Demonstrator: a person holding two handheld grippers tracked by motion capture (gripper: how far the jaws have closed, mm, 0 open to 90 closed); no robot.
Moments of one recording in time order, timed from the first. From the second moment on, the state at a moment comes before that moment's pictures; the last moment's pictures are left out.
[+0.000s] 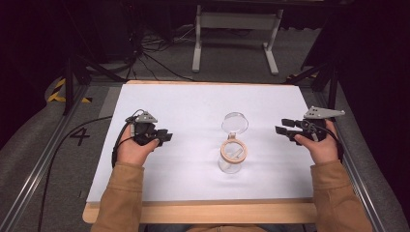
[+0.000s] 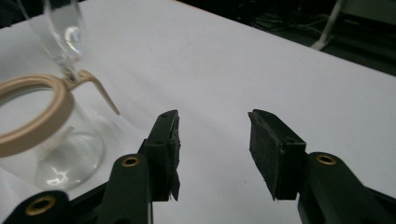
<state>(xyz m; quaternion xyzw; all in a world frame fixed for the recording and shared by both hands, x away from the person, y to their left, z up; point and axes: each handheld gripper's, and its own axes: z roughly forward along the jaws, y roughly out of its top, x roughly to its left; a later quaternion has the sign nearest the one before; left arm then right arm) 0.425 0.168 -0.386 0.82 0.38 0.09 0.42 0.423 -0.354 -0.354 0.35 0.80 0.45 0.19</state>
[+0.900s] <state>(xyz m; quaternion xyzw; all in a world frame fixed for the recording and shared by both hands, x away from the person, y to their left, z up) 0.441 0.167 -0.425 0.83 0.40 0.06 0.38 0.447 -0.326 -0.433 0.36 0.85 0.36 0.16</state>
